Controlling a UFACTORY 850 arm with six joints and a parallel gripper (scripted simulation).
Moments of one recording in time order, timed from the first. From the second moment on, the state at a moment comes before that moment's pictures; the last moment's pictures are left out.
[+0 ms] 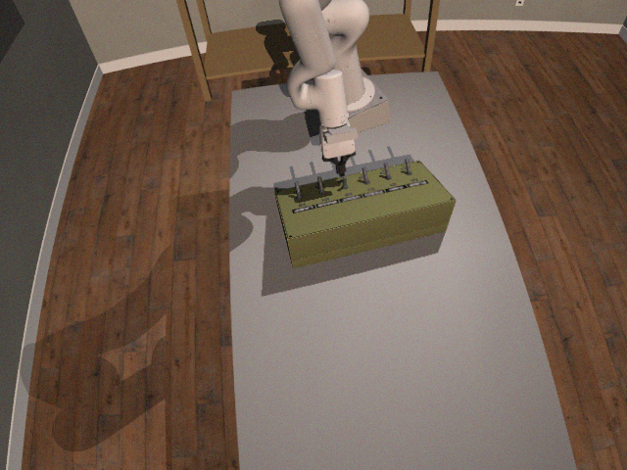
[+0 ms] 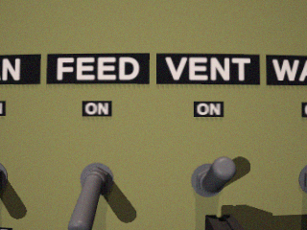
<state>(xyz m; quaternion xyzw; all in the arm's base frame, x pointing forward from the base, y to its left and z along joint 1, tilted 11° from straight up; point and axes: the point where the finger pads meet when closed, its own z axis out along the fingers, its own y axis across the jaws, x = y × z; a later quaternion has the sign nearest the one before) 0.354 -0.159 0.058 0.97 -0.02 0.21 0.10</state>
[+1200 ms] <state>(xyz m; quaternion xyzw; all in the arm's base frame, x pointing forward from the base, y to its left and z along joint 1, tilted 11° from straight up) 0.306 -0.134 0.162 0.97 -0.02 0.21 0.10</state>
